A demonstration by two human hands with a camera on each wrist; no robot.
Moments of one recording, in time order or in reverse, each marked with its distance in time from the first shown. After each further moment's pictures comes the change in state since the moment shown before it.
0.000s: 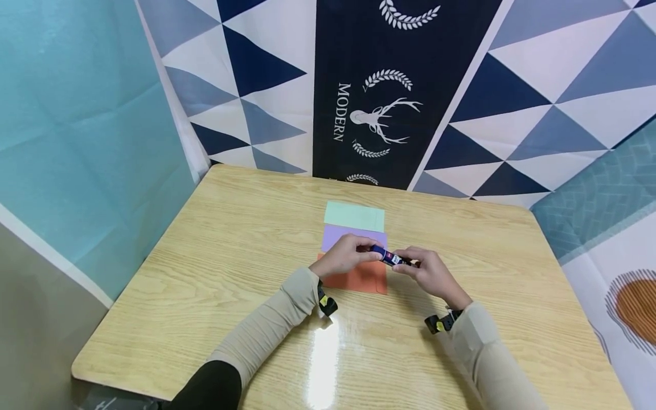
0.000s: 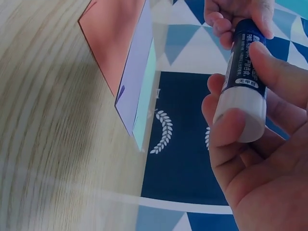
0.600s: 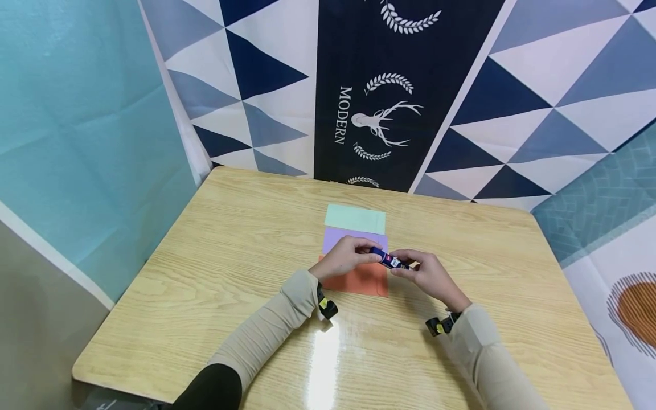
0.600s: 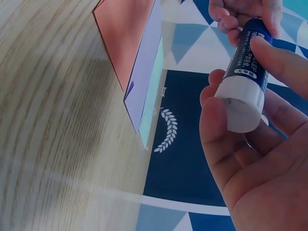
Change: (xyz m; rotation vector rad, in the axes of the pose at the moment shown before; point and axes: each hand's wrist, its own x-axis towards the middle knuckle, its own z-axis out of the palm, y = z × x) left_hand -0.001 -0.003 0.000 -0.075 0.034 -0.043; right_hand 0.002 0.002 0.004 0.023 -0.013 0.077
